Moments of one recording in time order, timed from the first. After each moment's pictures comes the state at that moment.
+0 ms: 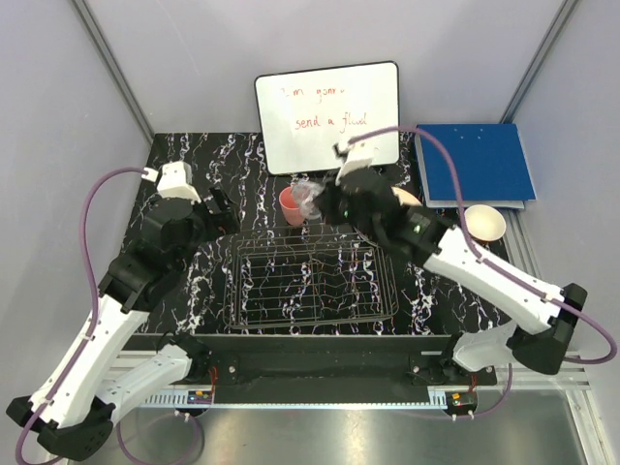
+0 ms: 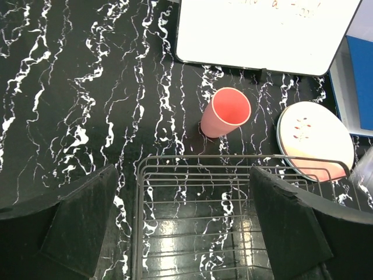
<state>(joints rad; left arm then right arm) -0.54 0.80 1.12 -0.70 -0.42 -0.47 1.02 1.34 1.41 -0.44 0.38 0.47</state>
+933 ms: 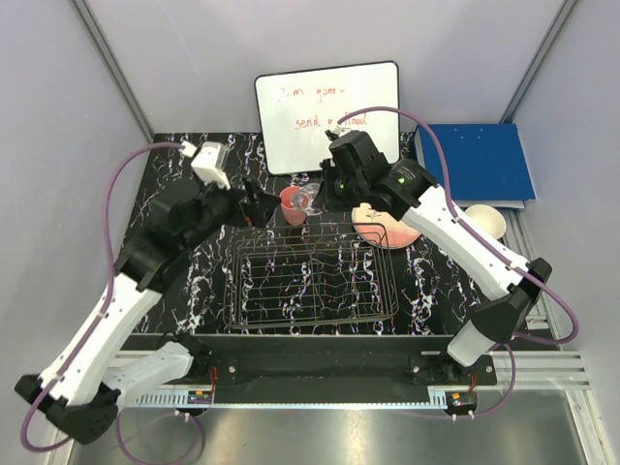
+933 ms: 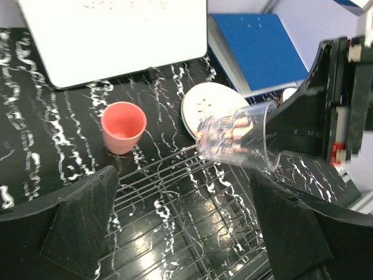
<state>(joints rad) -0.54 0.89 1.15 -0.48 0.02 -0.37 0.80 1.62 1.82 -0.91 0.06 0.59</state>
